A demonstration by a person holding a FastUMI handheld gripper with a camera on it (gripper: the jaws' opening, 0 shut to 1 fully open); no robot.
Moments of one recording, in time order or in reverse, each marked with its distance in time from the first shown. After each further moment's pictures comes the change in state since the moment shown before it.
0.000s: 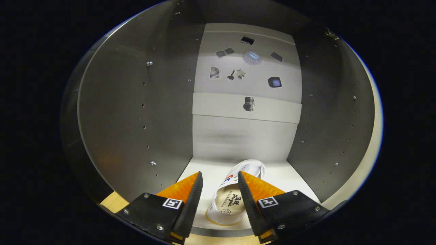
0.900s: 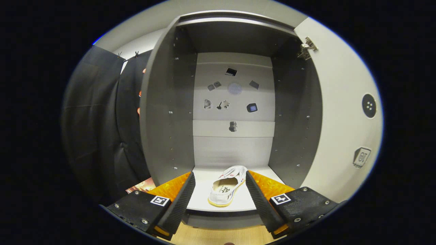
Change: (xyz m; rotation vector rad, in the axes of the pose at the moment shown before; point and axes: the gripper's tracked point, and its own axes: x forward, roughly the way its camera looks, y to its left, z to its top) arm -0.136 -0.017 0.040 0.058 -0.124 -0.049
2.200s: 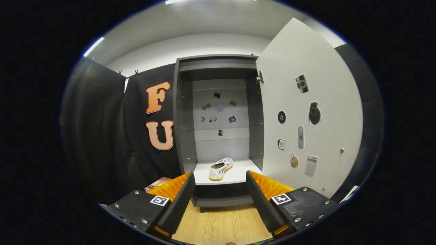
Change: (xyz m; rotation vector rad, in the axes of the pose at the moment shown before) arm -0.234 -0.033 0.013 0.092 -0.051 -0.056
